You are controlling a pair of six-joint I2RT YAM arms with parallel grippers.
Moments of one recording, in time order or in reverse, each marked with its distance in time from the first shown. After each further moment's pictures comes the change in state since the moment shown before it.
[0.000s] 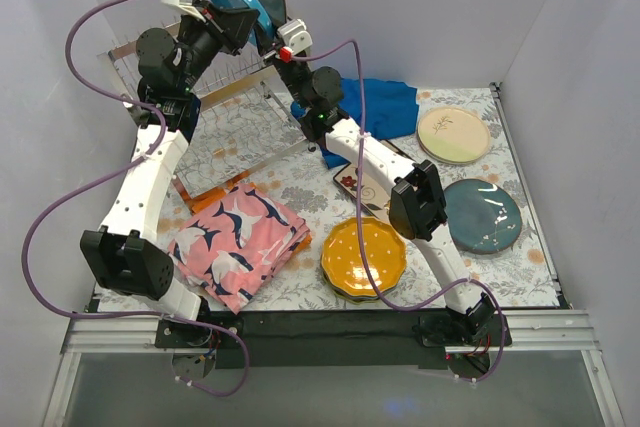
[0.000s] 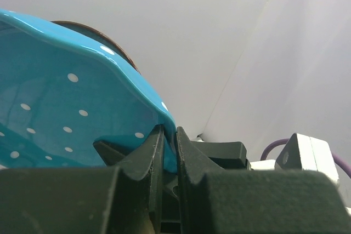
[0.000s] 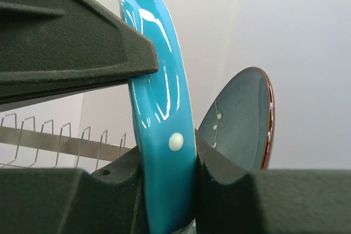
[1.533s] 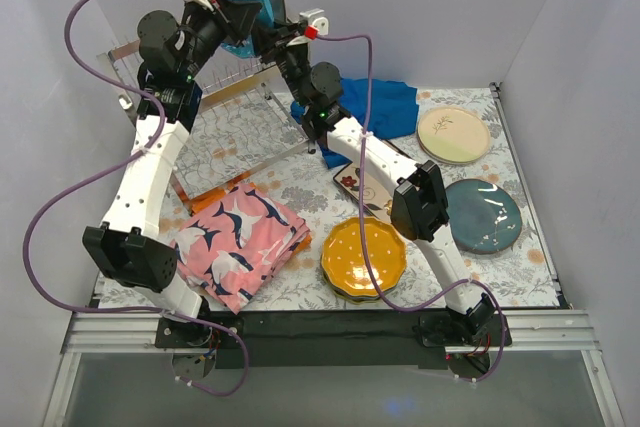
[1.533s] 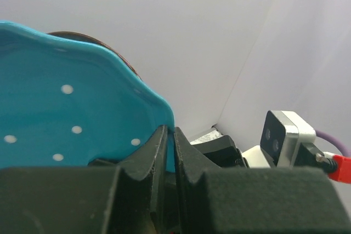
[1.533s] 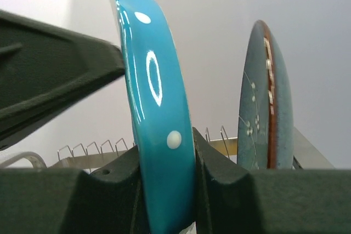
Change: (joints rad) left arm -0.022 0.056 0.159 -0.173 -0.033 0.118; right arm 0.004 -0.021 0.001 -0.079 0.081 0.448
